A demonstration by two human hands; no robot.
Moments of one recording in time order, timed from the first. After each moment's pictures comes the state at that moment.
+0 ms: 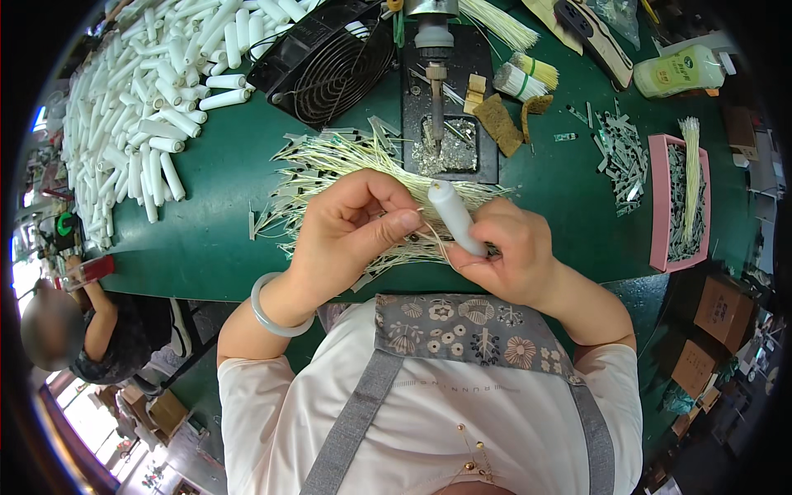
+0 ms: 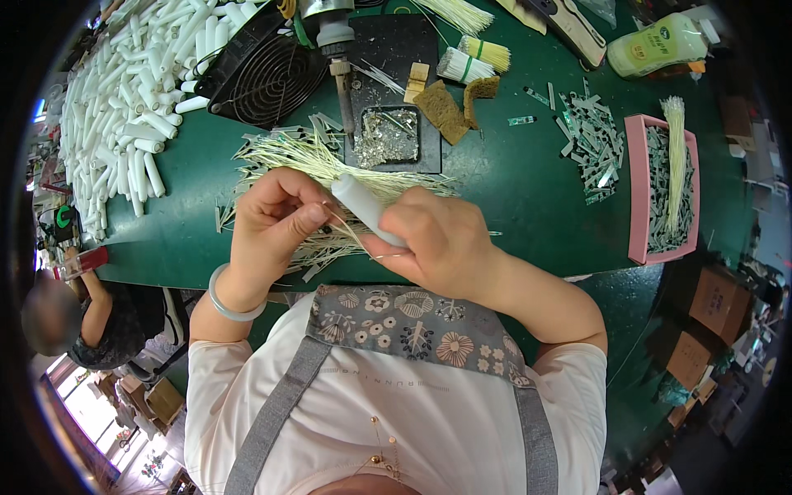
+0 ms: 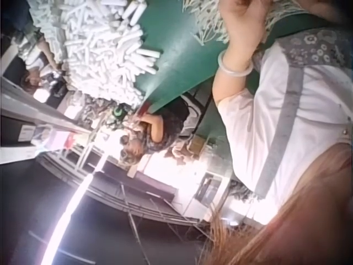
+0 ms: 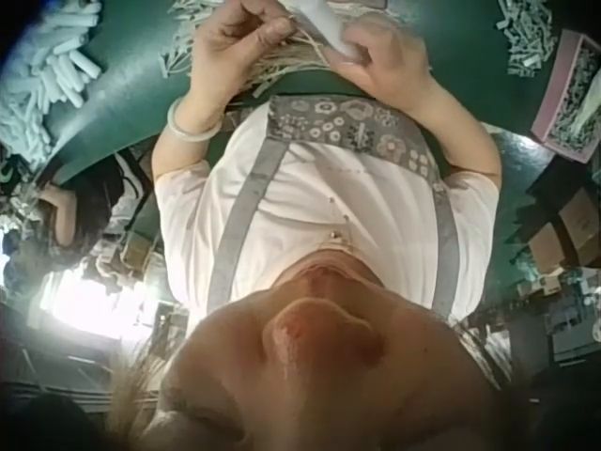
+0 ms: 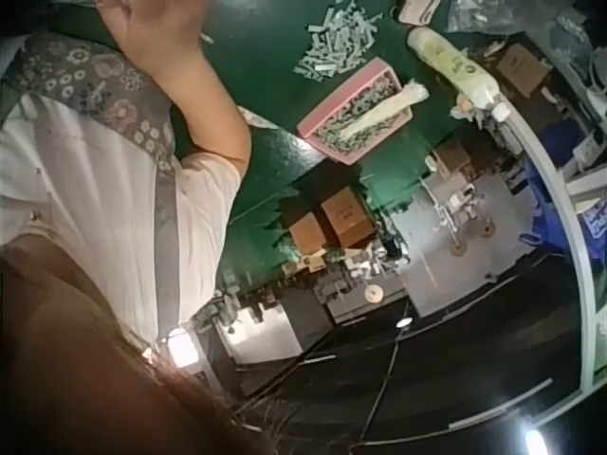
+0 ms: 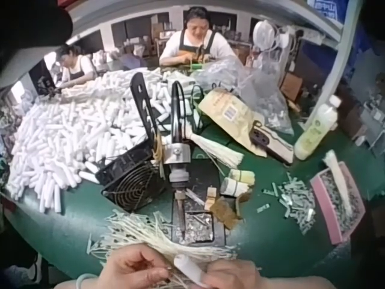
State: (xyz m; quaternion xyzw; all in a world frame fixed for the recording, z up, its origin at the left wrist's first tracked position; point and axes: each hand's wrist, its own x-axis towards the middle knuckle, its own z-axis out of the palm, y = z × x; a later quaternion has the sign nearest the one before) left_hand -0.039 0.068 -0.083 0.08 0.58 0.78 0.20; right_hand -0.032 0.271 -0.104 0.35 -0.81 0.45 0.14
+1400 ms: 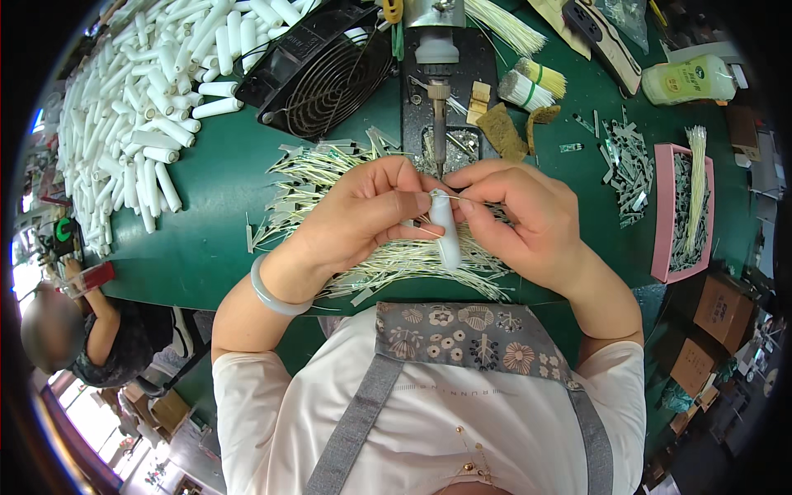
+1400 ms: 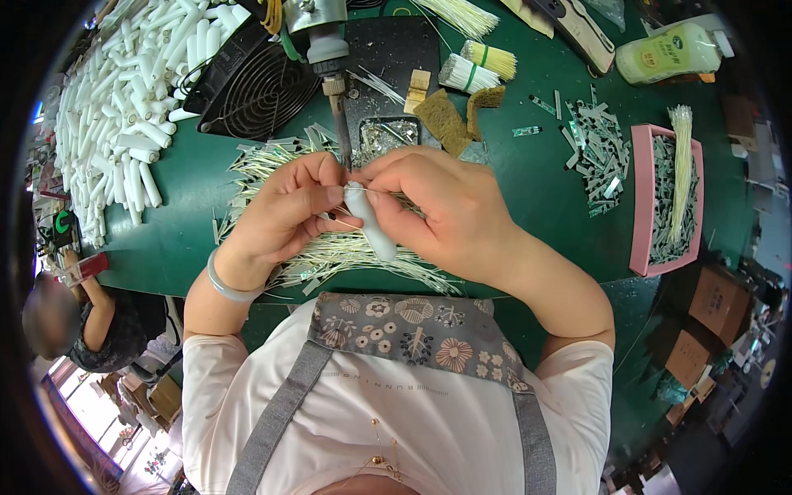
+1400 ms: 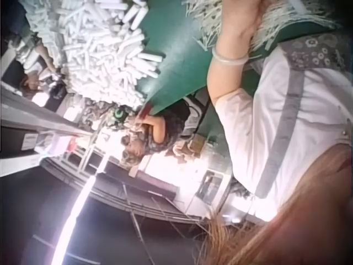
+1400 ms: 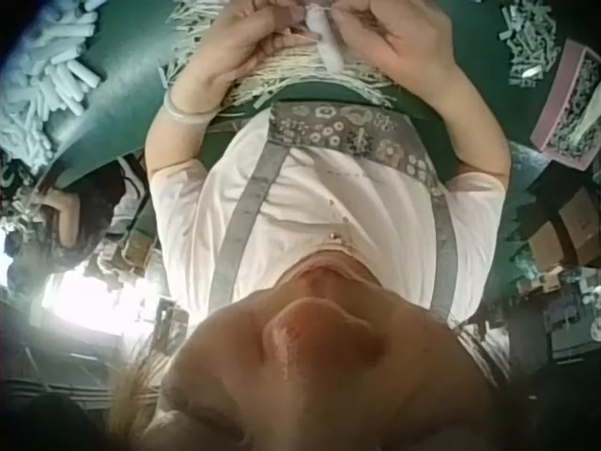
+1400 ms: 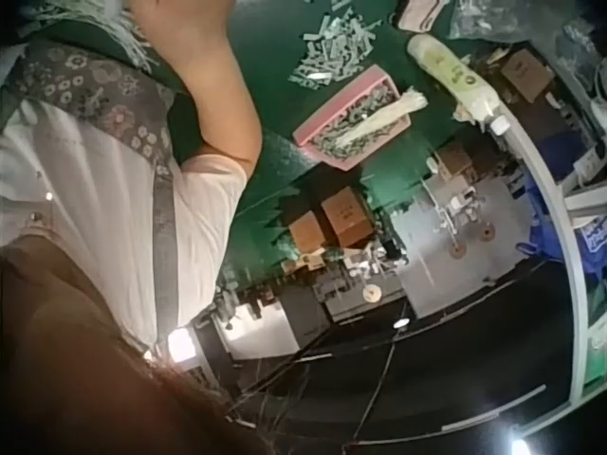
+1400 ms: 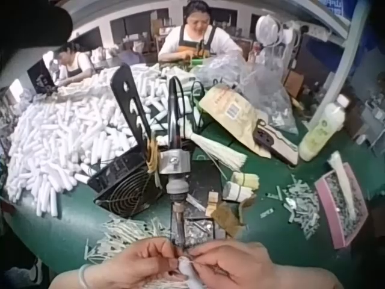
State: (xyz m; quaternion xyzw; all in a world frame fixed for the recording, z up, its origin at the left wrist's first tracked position) left_hand -0.078 0.079 -0.084 -0.06 0.39 0.83 0.39; right_hand -0.072 0.272 -0.075 0.28 -0.80 0.52 0.05
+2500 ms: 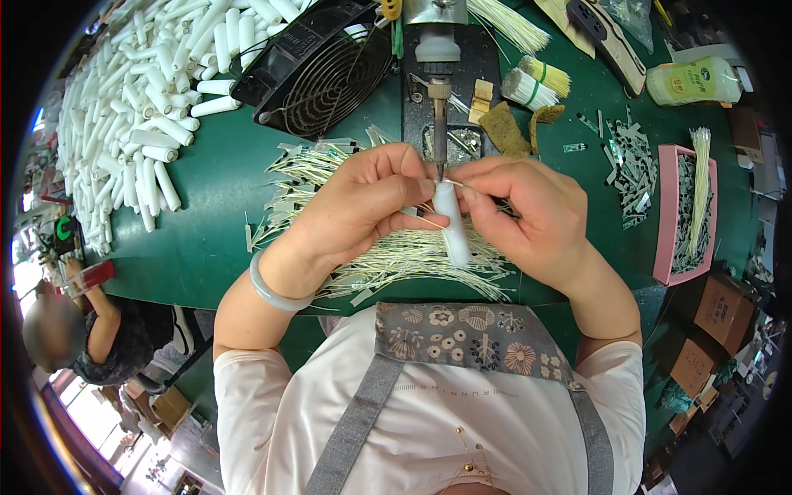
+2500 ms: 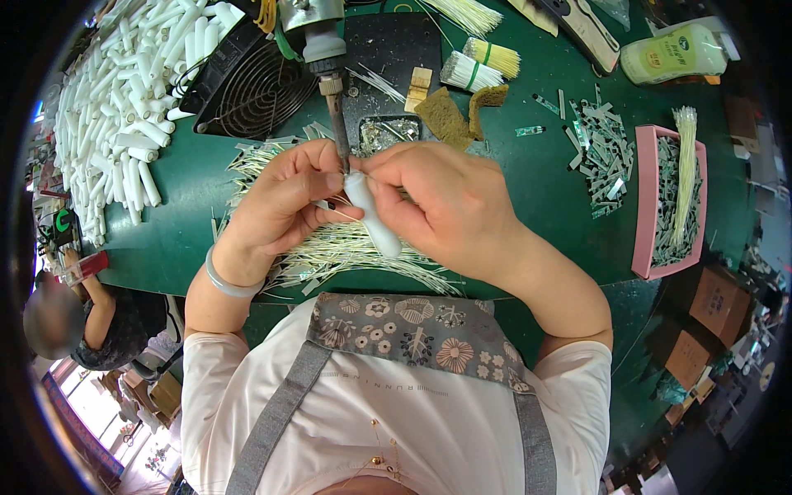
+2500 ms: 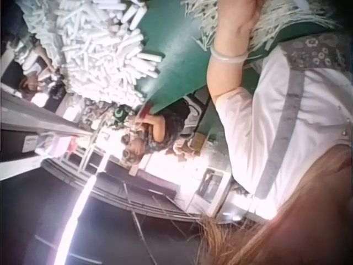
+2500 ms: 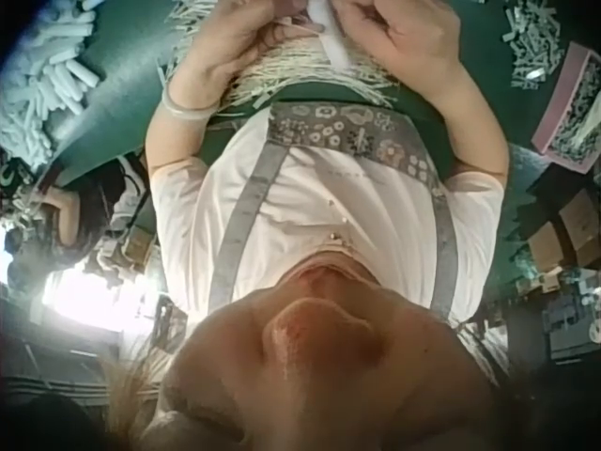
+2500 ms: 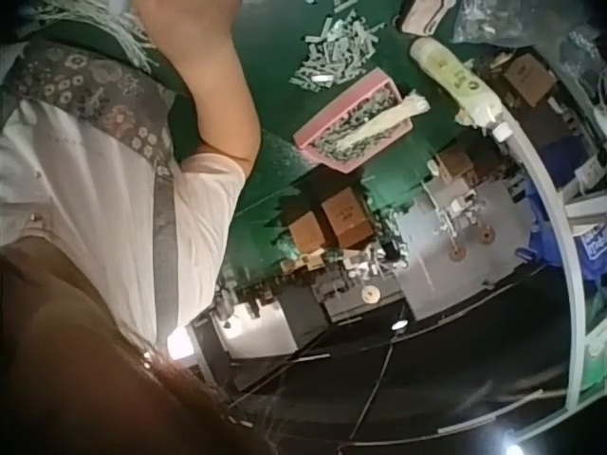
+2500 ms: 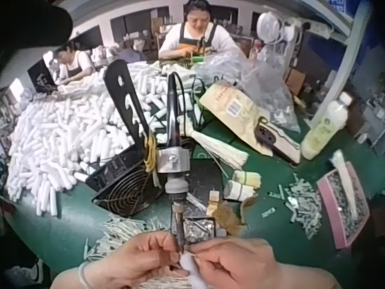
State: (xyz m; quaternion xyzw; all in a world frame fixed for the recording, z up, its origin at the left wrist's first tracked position) left_hand -0.087 0.082 -0.083 -0.06 0.41 0.83 0.38; right_hand -0.076 0.271 -0.079 0.29 -0.82 0.49 0.11
